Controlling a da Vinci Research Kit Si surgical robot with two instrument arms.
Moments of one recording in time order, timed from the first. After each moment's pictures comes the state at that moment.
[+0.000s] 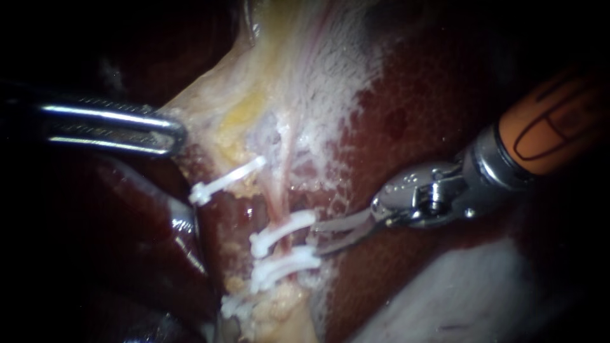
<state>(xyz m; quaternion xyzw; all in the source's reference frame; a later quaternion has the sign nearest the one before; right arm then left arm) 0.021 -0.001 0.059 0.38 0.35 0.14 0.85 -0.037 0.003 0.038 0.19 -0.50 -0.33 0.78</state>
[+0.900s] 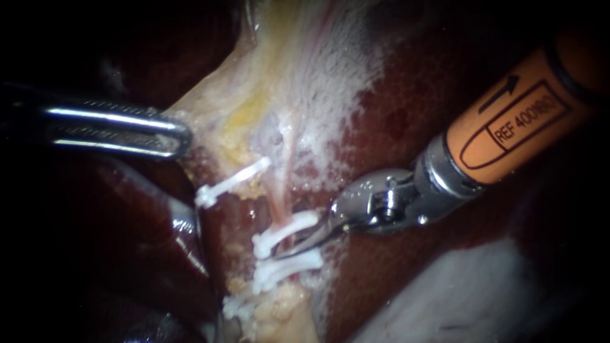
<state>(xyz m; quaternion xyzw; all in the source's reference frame) 0.025 -0.002 0.061 0.39 0.35 0.13 0.84 -0.038 0.002 0.037 0.20 -0.50 -0.33 0.78</state>
